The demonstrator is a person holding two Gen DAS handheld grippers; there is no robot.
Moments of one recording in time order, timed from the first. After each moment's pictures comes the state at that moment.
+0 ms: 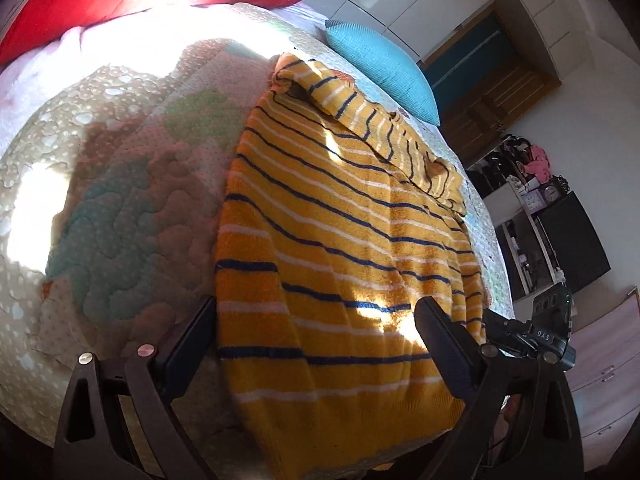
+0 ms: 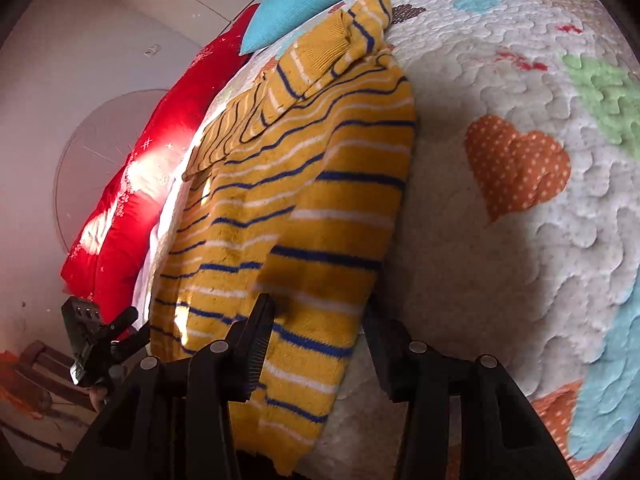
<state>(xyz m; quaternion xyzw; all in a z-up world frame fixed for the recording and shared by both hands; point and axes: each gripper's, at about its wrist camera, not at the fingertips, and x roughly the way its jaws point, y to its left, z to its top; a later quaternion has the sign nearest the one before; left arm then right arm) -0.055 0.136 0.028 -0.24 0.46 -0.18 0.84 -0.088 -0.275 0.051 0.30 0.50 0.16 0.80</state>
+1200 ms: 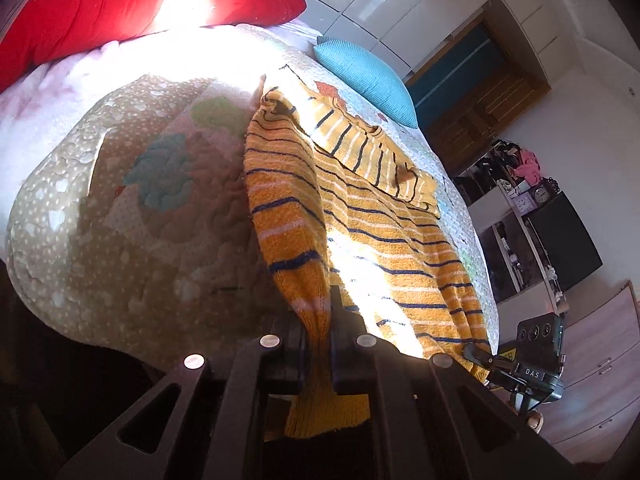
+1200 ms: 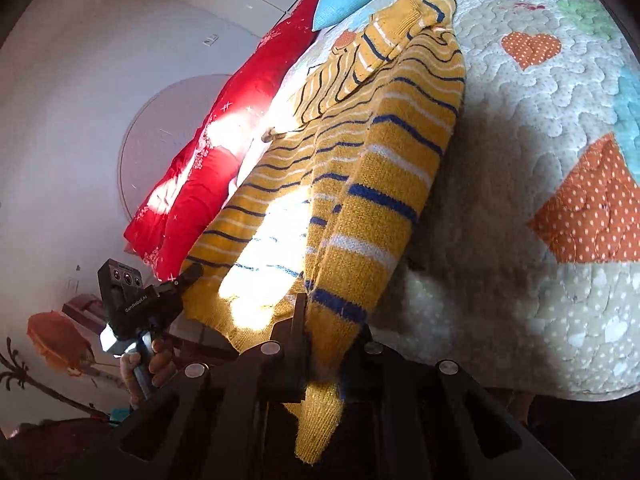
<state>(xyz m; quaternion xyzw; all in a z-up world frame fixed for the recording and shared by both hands) -0.151 0.142 0.071 -0.24 0.44 -0.17 0.85 -0.198 -0.227 0.070 0.32 0.48 0.25 0.77</state>
